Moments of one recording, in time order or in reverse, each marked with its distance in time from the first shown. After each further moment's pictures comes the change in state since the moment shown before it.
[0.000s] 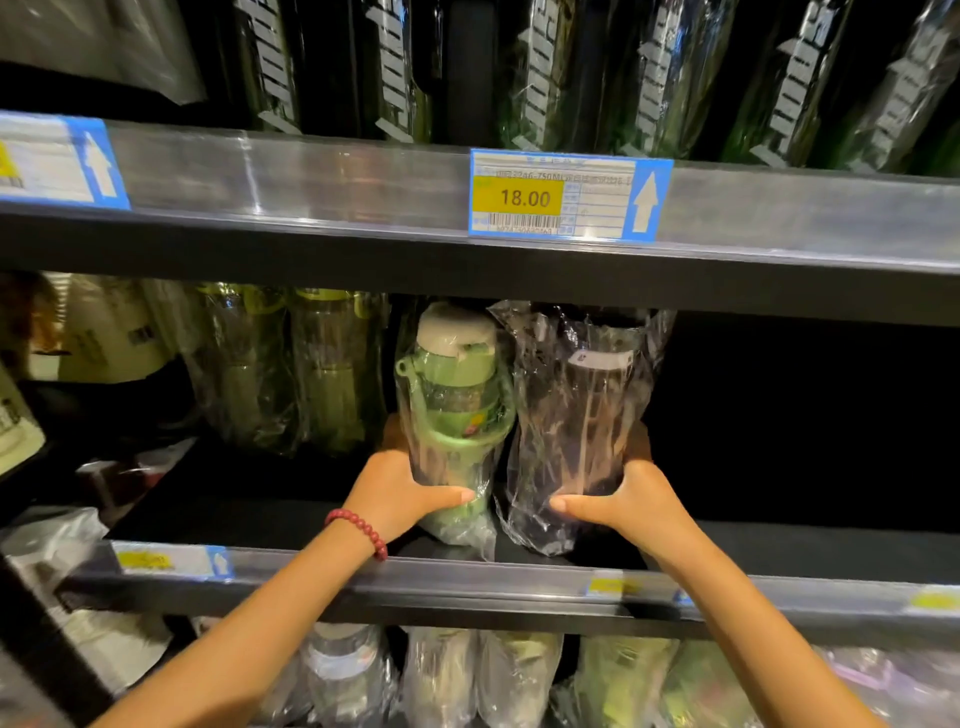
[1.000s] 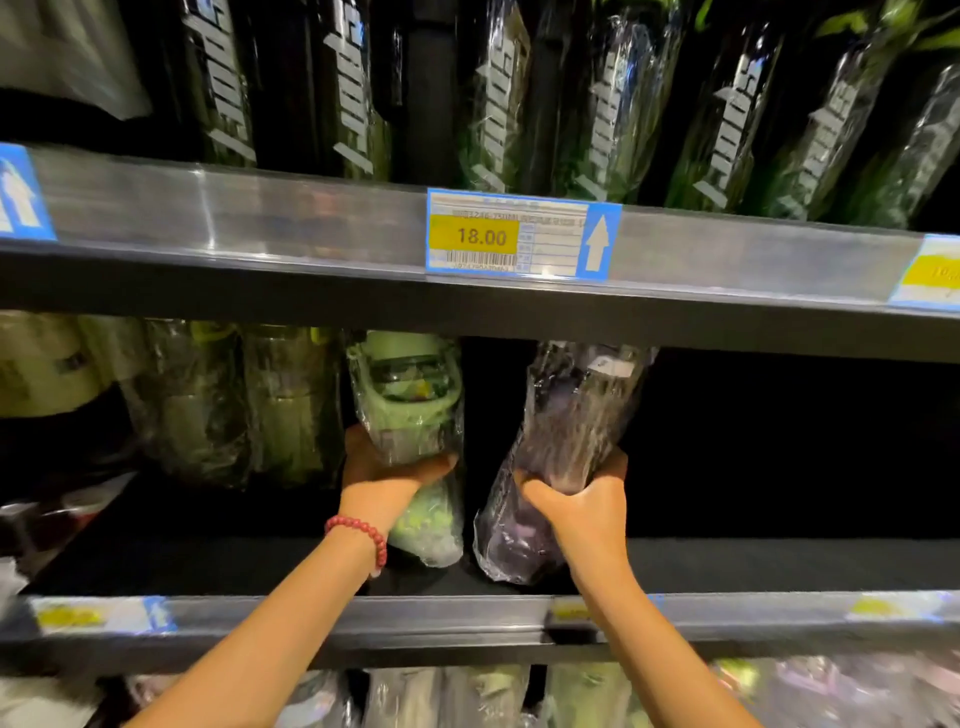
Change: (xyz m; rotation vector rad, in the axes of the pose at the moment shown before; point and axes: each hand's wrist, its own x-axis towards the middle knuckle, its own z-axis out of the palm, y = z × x) left_hand 0.017 0.037 0.016 -0.736 0.266 -0.029; right_hand 0.019 0.006 0.033 0.434 0.481 0.059
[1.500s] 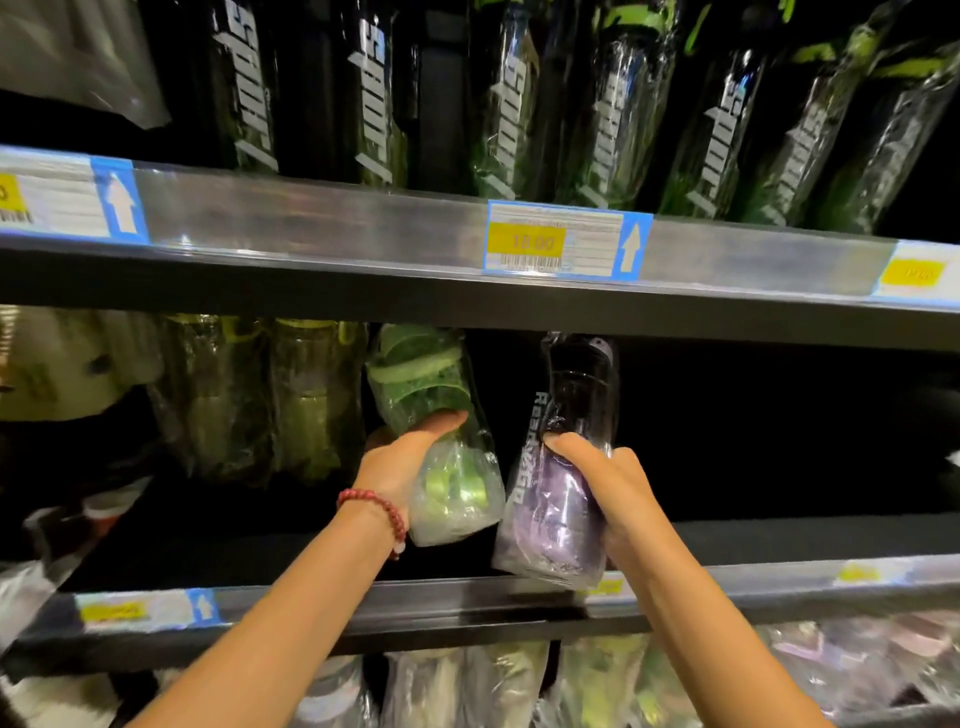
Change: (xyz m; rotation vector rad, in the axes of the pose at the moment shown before) left_hand -0.008 0.032 -0.024 -0.298 -0.177 -0.427; right_hand -0.030 -0.062 -0.013 0.269 -0.225 0.258
